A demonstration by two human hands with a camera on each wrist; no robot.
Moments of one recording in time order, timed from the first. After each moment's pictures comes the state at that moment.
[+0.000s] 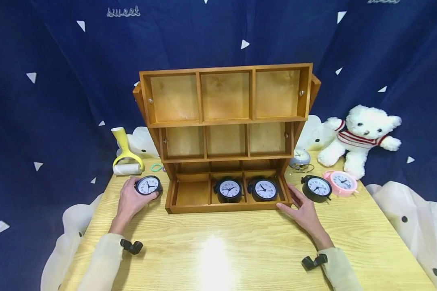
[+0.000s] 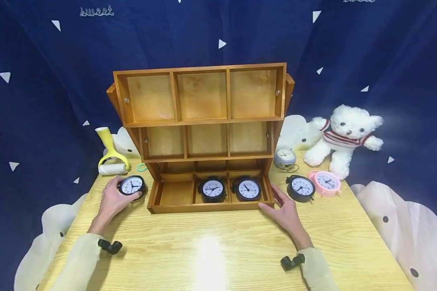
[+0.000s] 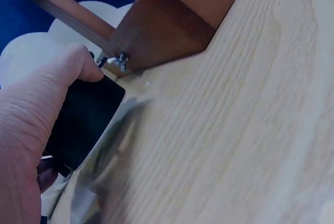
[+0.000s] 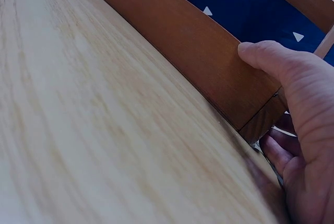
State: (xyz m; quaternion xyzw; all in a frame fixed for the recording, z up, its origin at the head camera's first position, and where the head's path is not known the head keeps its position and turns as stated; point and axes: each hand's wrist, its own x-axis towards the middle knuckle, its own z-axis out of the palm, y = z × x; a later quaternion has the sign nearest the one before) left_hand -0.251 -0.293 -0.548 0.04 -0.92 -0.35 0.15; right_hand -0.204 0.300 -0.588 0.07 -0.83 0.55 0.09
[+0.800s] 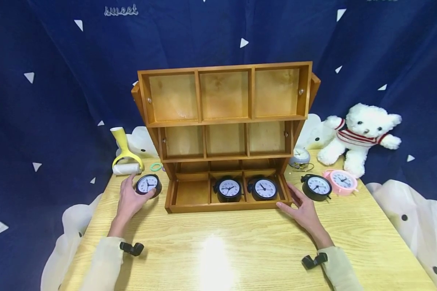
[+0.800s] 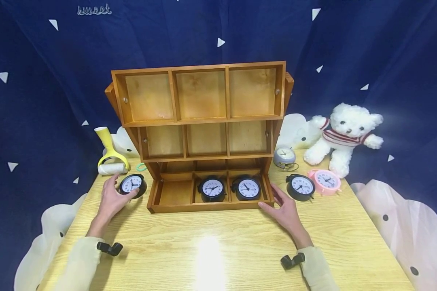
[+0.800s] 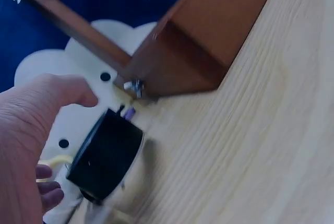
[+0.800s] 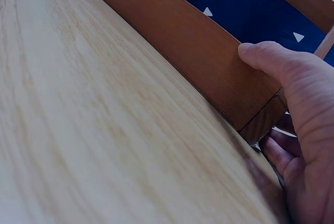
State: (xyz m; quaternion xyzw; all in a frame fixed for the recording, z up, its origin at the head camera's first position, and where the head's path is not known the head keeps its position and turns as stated) left_hand -0.245 -0.289 -0.538 0.06 -0.92 -0.37 0.12; right_hand -0.204 0.300 -0.587 0.07 -0.82 0.56 0.09
